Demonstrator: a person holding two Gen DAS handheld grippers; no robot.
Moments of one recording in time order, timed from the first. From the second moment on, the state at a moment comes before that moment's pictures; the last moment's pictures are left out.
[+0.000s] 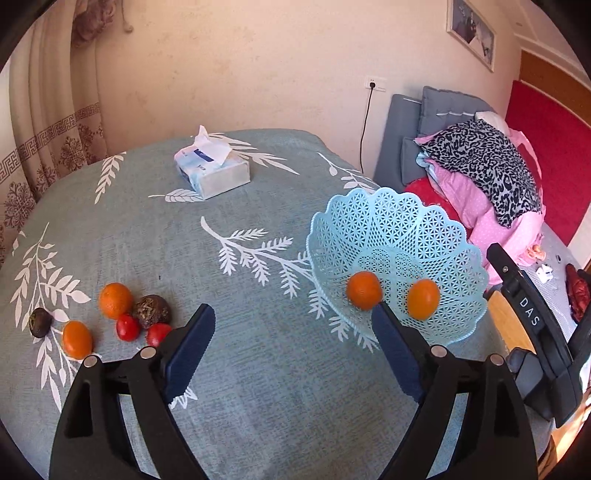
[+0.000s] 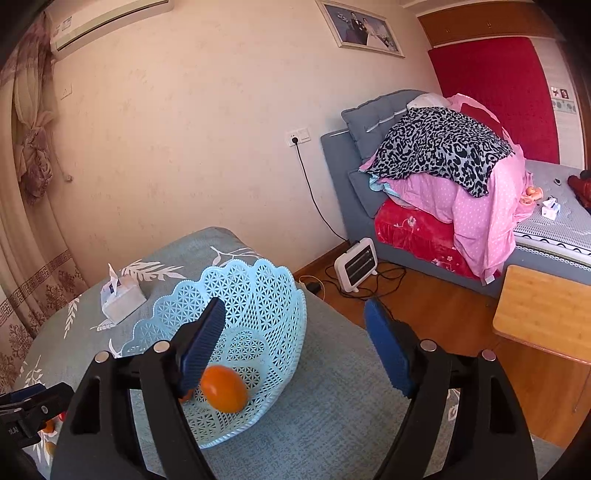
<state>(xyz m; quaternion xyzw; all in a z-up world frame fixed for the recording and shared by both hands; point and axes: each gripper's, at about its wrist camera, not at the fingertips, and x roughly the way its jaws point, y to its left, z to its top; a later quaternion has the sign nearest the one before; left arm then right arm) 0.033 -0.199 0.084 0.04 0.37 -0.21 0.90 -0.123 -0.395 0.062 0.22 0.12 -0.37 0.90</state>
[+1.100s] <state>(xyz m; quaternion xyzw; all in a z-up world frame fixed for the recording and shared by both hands) 0.083 0.038 0.066 -0.08 0.39 0.04 0.92 -0.107 -0.385 0.057 0.17 0.15 -0.39 0.89</state>
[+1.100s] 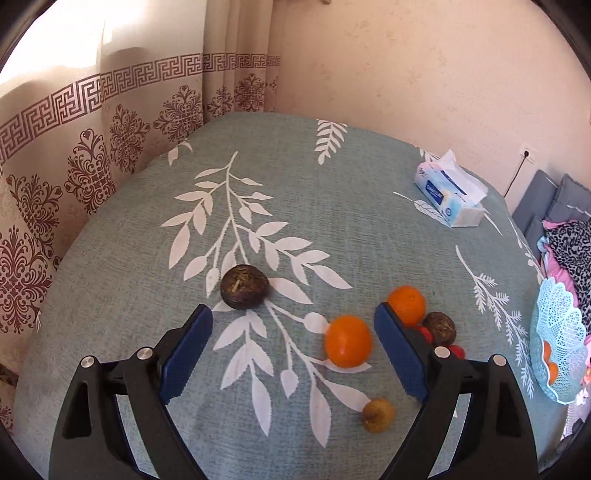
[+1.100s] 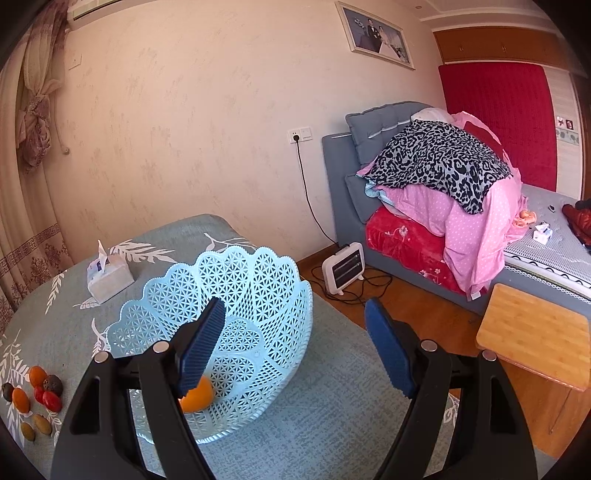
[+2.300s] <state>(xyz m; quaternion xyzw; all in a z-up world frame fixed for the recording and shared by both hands) 0.095 0.059 0.046 -0.07 0.34 0.07 0.94 -0.015 -0.261 0.091 0.06 0.23 -0.16 0.96</state>
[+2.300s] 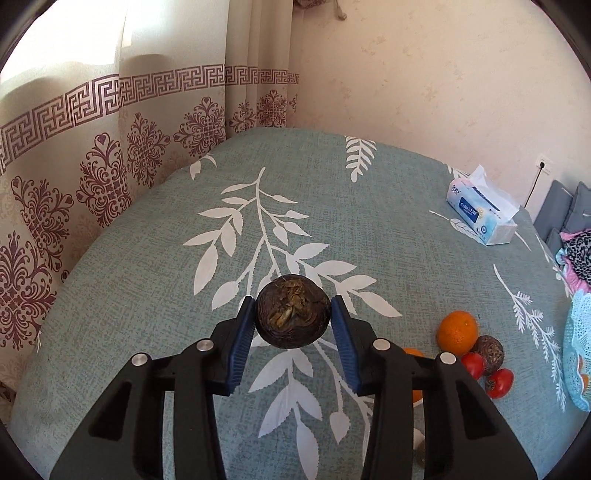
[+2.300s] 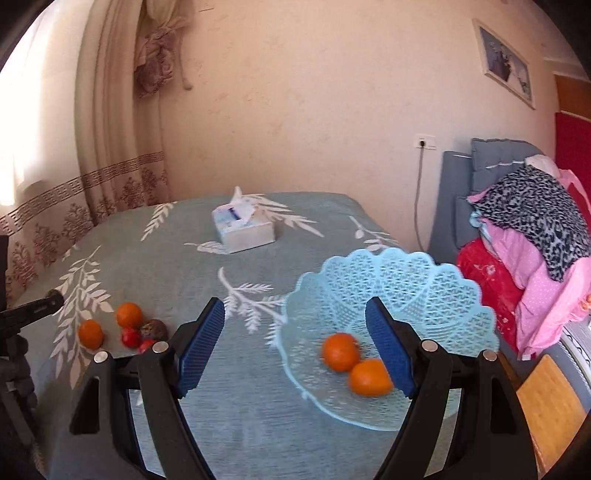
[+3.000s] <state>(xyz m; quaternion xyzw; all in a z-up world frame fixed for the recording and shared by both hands) 0.096 0.078 0.037 -0.11 0.36 0.07 0.92 0.172 -0.139 0.033 -0.01 0.44 0.08 0.90</state>
